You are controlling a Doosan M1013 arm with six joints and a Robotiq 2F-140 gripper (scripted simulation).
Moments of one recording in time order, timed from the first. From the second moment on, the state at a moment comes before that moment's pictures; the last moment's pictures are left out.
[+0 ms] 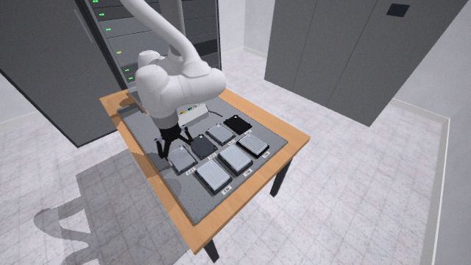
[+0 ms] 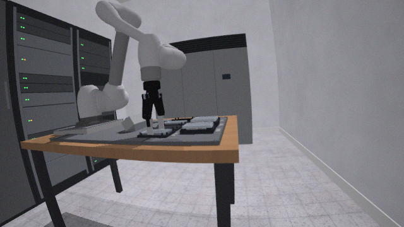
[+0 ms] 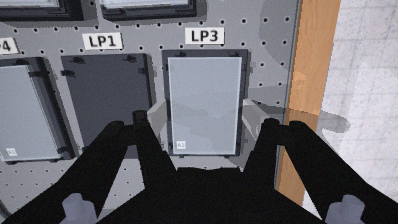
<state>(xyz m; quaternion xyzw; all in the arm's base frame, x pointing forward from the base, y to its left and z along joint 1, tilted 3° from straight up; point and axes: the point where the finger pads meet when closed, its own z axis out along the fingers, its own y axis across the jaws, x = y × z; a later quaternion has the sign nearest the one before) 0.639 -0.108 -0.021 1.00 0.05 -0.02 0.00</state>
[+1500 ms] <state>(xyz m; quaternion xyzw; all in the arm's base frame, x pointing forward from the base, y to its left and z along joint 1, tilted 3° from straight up) 0.639 -0.108 -0.021 1.00 0.05 -0.02 0.00</state>
